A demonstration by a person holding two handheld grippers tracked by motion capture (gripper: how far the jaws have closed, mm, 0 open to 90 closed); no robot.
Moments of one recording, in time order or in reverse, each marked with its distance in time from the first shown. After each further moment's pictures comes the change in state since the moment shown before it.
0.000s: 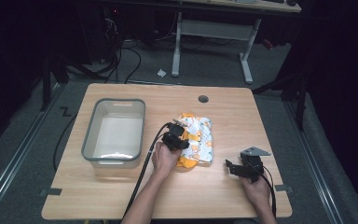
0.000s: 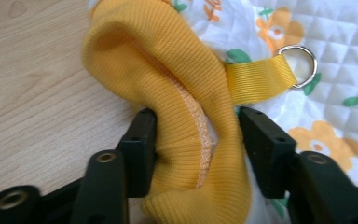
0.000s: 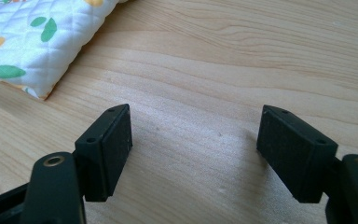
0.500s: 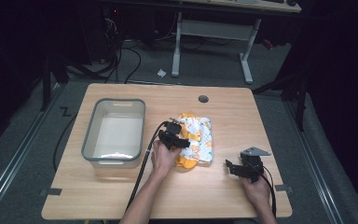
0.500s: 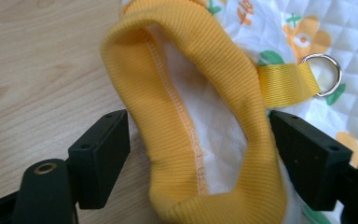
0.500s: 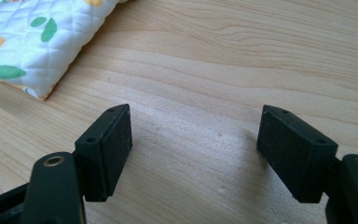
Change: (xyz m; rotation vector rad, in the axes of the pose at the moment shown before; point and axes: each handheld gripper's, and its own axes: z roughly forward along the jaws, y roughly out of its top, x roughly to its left) left arm 0.009 0.001 0.000 0.015 0.032 -0.070; right arm 0.000 0.000 0.000 0.000 0.000 0.000
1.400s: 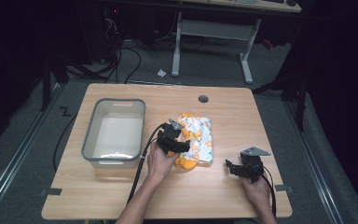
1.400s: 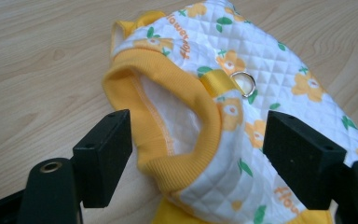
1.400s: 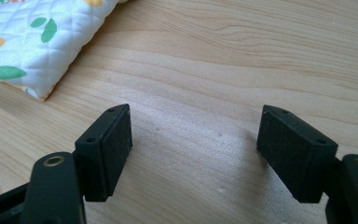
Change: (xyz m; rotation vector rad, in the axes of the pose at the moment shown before) left arm -0.013 -0.008 -0.057 -0.138 -0.049 0.094; right arm 0.000 0.000 0.000 0.000 0.000 0.001
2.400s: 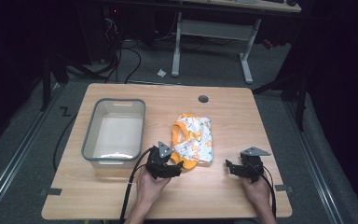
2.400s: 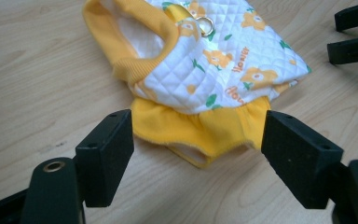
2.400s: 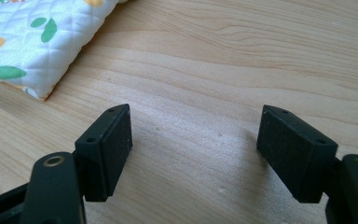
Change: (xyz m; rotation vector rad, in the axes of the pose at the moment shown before) left arm -0.015 -0.065 -0.047 -0.059 -0.056 0.016; right arm 0.000 0.000 0.000 0.001 0.001 0.000
